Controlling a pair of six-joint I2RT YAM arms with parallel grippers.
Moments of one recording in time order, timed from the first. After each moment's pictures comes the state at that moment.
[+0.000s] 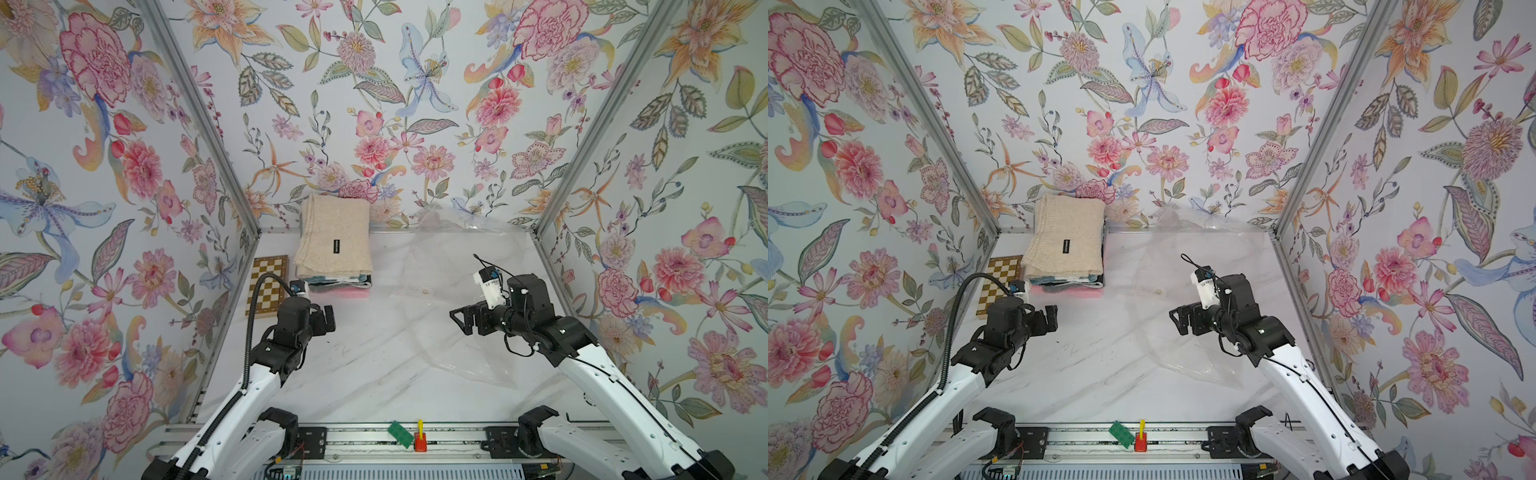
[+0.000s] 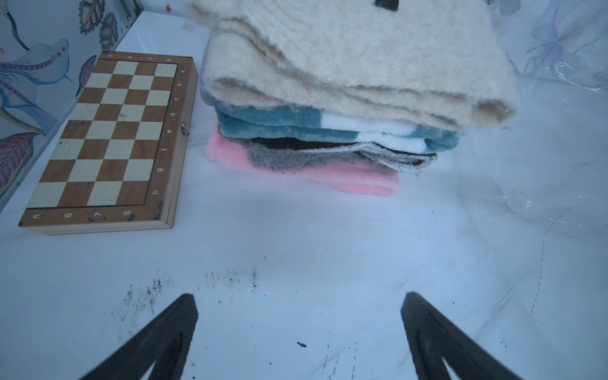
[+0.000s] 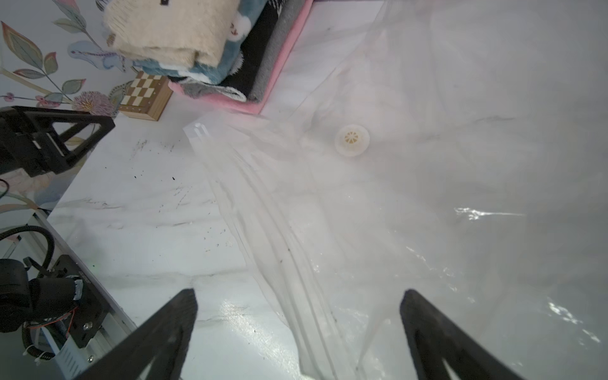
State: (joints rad) left arm -0.30 0.89 0.57 -0.31 -0.22 -0.31; right arm 0.42 0.95 0.96 -0.67 -0.25 0.17
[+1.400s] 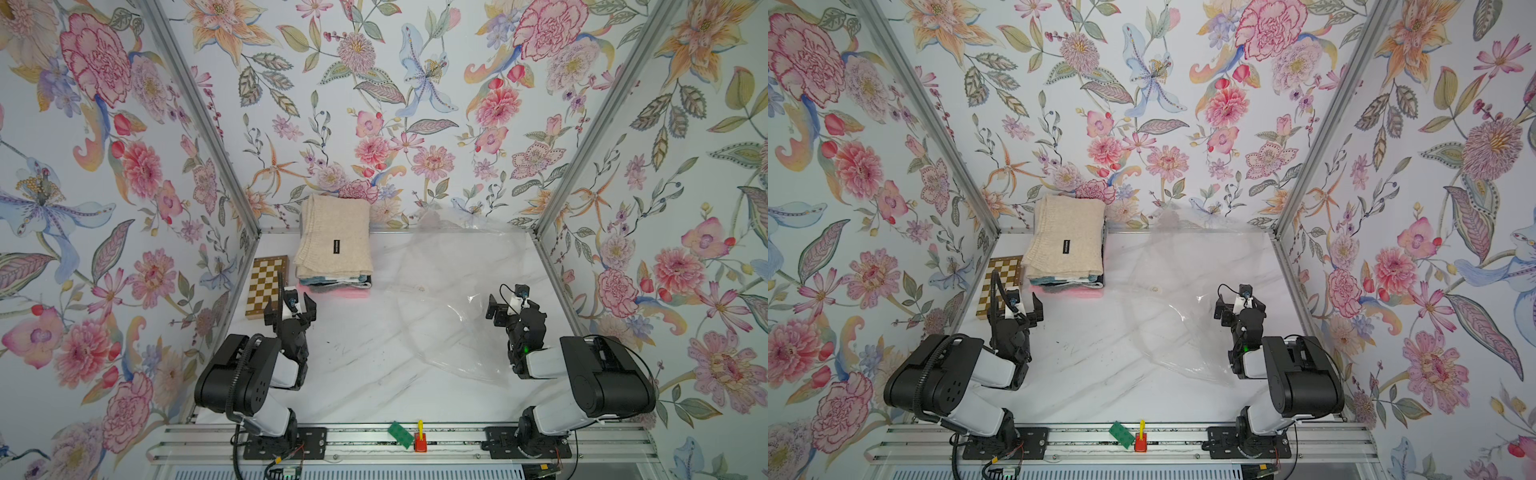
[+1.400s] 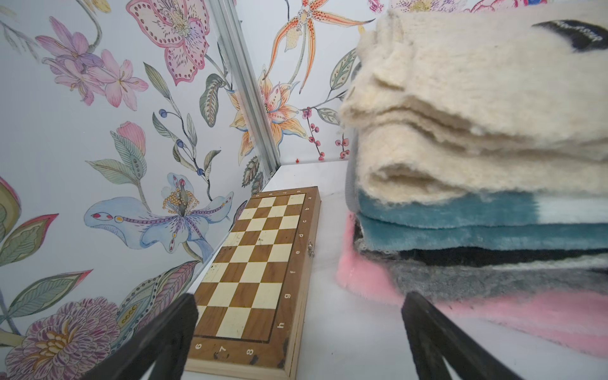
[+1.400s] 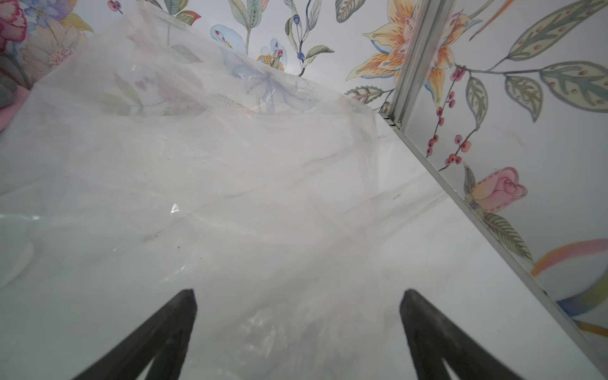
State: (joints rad) left arm -0.12 1.58 0.17 1.35 -0.45 0.19; right arm 0.04 1.55 0.25 1.06 0.14 -0.01
